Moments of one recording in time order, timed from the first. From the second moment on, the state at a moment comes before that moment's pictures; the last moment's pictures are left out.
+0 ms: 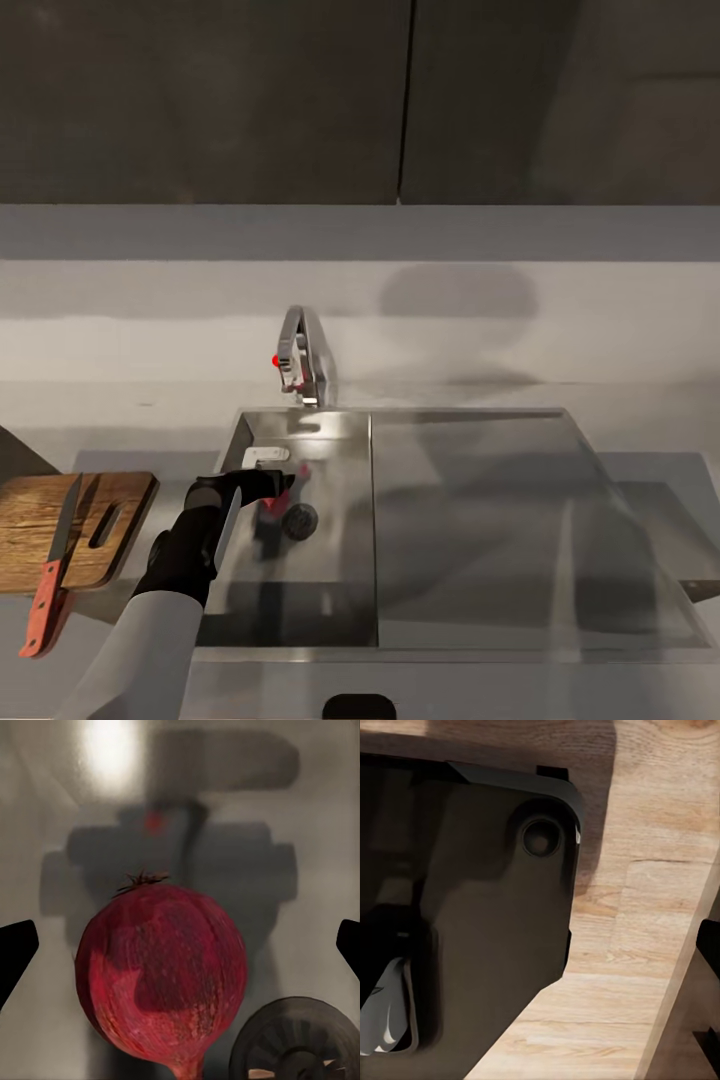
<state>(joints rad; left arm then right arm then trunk) -0.69 -0.12 0.15 -1.03 -0.21 0.69 -0.20 -0.26 0.00 0.15 -0.02 -0.06 -0.08 -0.03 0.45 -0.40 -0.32</state>
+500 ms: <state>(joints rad) -0.69 -0.12 0.15 -1.03 -0.21 0.69 -0.20 -0.26 0.00 0.15 -0.02 -0.06 -0.08 -0.03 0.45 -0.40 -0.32</state>
